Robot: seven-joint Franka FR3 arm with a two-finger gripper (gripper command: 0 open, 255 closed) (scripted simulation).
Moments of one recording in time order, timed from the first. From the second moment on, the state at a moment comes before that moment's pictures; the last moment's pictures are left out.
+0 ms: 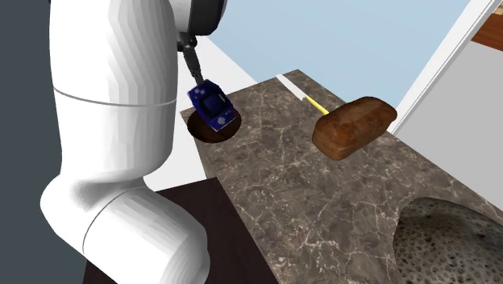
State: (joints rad) arm 0.81 0.50 0.75 -1.59 -0.48 1.12 1.52
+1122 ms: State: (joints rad) arm 0.82 0.55 0.74 -1.64 -0.50 1.19 1.55
